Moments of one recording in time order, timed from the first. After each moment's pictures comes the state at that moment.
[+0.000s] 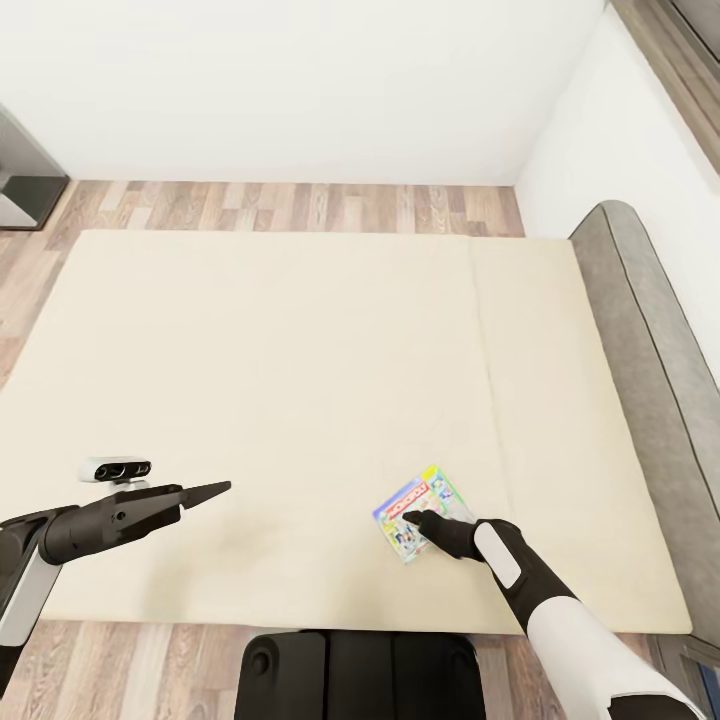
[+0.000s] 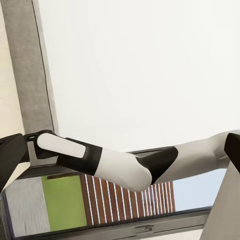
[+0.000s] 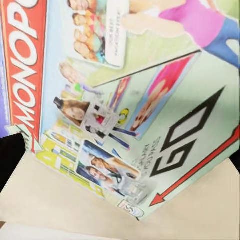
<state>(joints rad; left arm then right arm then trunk) -0.40 0.34 0.19 -1.45 0.55 1.01 -1.57 -0.72 0.01 0.04 -0.57 -0.66 0.57 0.09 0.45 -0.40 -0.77</state>
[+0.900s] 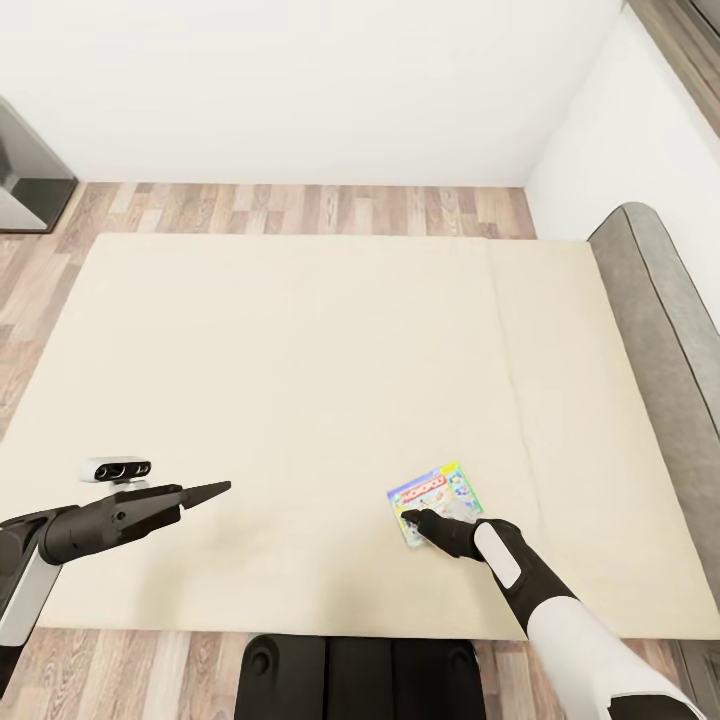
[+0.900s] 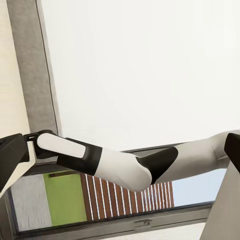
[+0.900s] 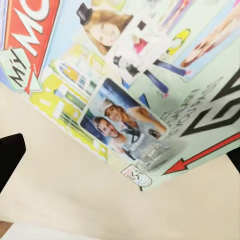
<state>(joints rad) -0.40 0.34 0.19 -1.45 0.55 1.01 -1.57 -0.72 0.01 0.04 -0.57 -0.66 0.57 0.11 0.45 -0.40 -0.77</state>
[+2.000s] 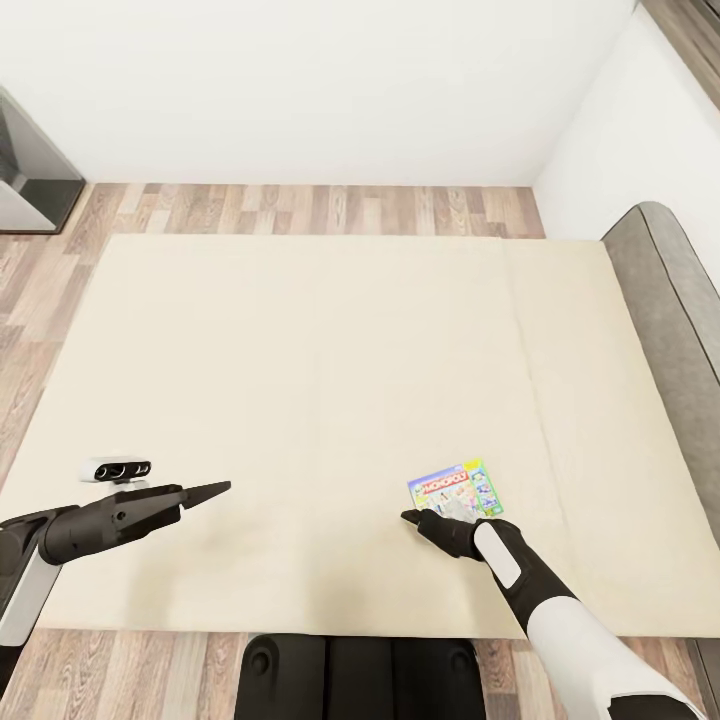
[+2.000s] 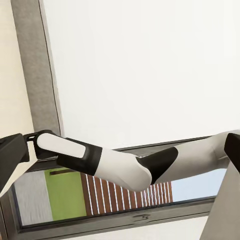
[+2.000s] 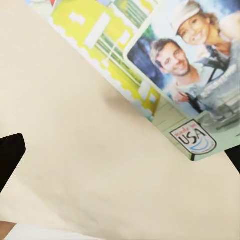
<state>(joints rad) -0.40 0.34 0.19 -1.45 0.55 1.01 -1.57 -0.72 0.01 0.04 -0.57 -0.66 0.57 0.11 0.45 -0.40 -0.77</state>
